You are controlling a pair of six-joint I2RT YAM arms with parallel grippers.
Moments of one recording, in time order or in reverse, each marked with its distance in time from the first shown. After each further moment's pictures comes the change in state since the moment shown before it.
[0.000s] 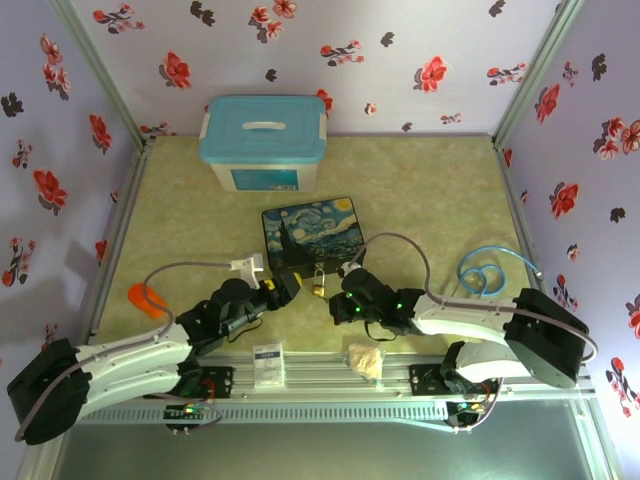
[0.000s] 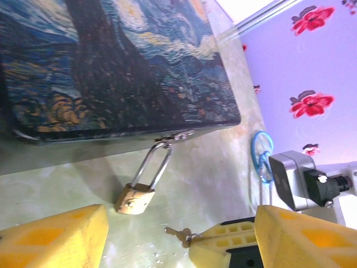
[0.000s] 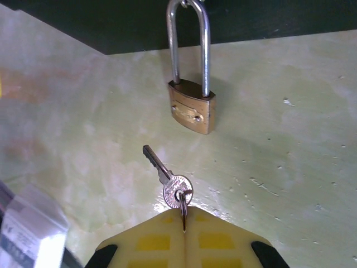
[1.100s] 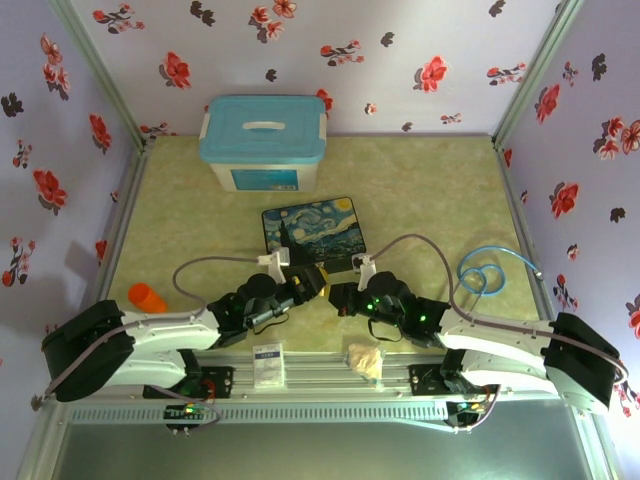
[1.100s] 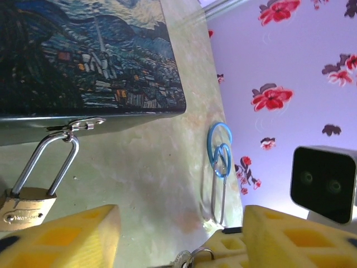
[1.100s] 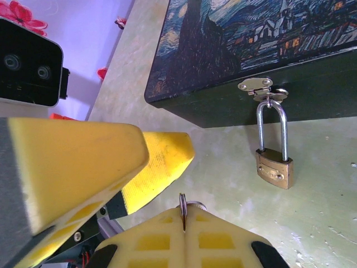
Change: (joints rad) left arm -0.107 0.307 0.127 0.231 -0.014 -0.134; right arm 0.001 -0.224 -0.119 0.260 0.025 0.104
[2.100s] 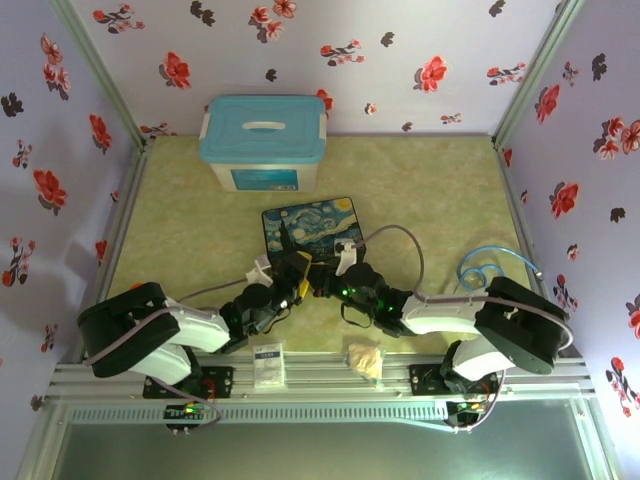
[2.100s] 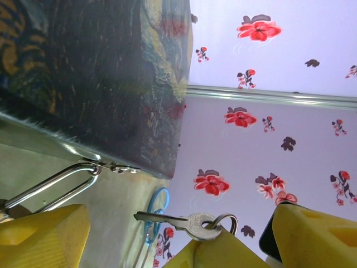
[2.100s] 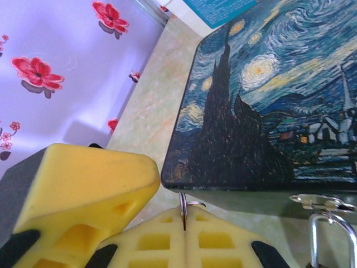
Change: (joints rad) left arm 0.002 0.229 -0.115 0.482 -0.213 -0.494; right arm 0.013 0.388 0.098 0.447 0.126 -0.026
